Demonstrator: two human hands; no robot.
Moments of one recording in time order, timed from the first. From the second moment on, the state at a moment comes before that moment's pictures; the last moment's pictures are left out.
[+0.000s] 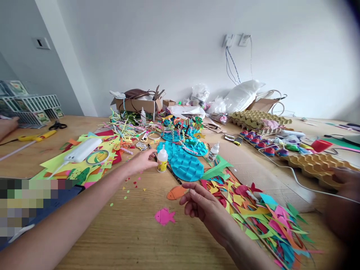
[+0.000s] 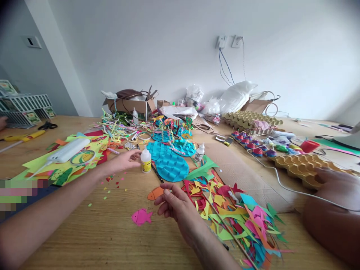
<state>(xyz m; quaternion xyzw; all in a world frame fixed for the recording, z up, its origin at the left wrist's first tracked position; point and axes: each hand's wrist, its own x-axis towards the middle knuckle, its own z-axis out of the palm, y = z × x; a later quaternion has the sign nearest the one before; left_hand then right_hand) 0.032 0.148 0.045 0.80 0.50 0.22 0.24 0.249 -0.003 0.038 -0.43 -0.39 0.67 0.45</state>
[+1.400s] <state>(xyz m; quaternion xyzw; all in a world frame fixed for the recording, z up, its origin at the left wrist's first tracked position) -0.071 0.099 0.036 0.84 0.53 -0.08 0.01 0.249 -0.029 0.058 -0.50 -0.73 0.44 0.15</state>
